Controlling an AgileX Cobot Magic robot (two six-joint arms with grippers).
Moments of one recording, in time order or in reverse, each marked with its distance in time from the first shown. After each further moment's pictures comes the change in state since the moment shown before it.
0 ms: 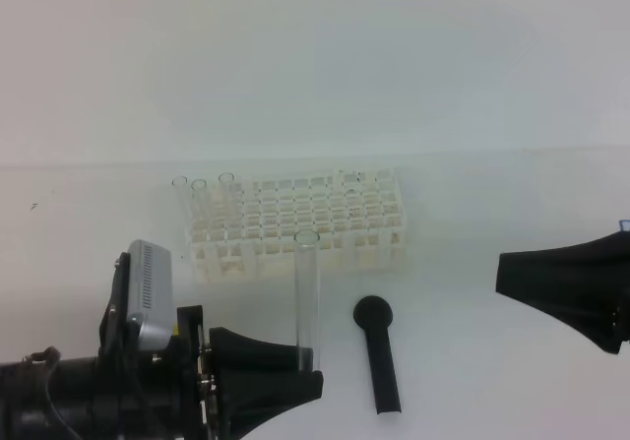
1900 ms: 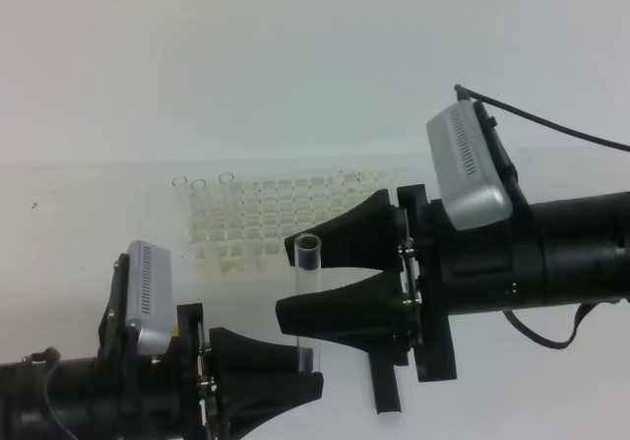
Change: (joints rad) left arm 0.000 0.000 0.000 -0.029 0.006 0.035; right arm 0.419 0.400 -0.377 0.074 -0.109 0.052
